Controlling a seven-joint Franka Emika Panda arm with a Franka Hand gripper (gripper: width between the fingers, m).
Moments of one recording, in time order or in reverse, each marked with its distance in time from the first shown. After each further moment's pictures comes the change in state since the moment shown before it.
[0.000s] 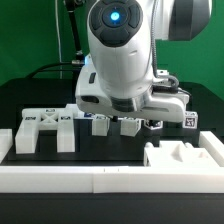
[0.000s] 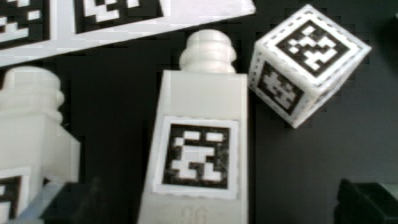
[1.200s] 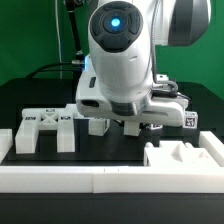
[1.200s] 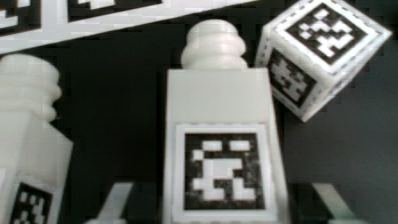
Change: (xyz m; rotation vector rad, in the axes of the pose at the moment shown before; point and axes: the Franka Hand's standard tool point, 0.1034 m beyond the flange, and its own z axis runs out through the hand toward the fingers) arm 0.004 0.000 0.001 0.000 0.007 0.000
